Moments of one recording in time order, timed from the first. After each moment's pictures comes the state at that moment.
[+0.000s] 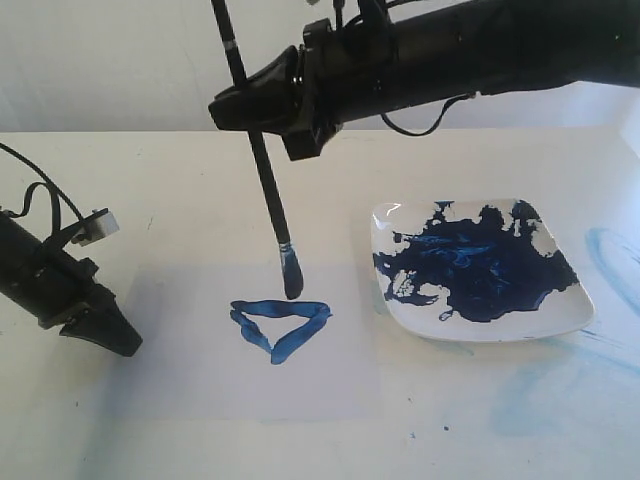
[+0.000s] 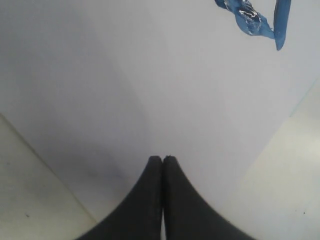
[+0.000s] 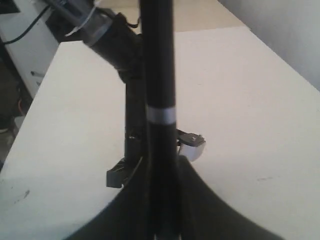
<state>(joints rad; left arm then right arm) 0.00 1.98 -1.07 -0.81 1.06 1.09 0.54 1.77 -1.40 1.40 1.02 -1.71</state>
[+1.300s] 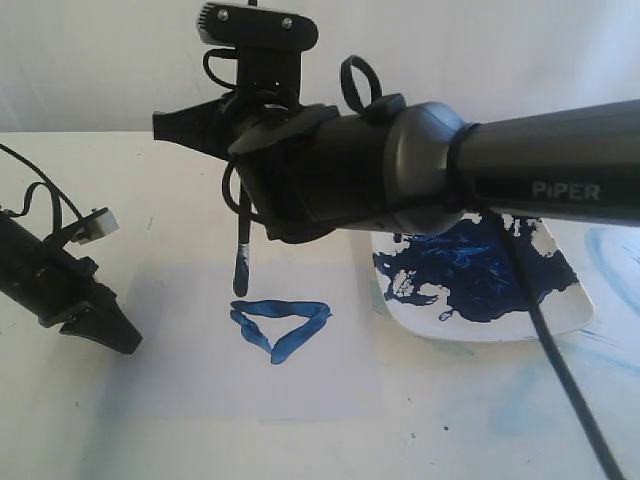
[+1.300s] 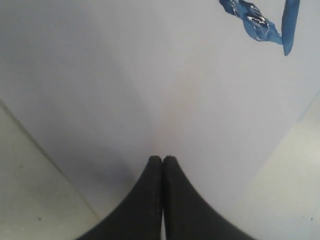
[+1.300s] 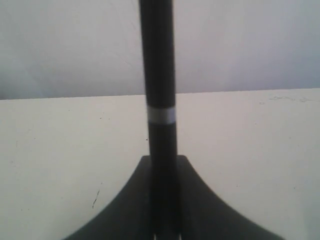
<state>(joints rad) 0.00 1.98 -1.07 -0.81 1.04 1.09 1.04 1.90 -1.40 1.51 -0.58 -1.10</state>
